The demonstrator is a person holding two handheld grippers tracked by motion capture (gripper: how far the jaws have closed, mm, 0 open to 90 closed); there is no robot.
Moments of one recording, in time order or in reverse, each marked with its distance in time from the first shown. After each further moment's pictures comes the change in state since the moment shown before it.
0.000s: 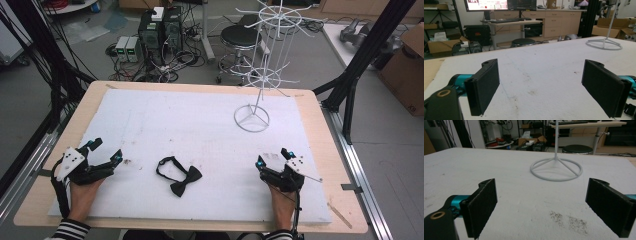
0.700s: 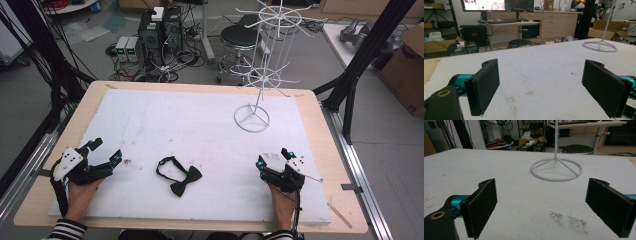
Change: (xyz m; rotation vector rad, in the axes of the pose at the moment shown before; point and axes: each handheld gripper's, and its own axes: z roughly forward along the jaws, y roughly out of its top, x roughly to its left) left arm 0.003 0.000 -0.001 -0.012 -0.028 -0.016; right arm -0.001 0.000 0.000 -0.009 0.002 0.006
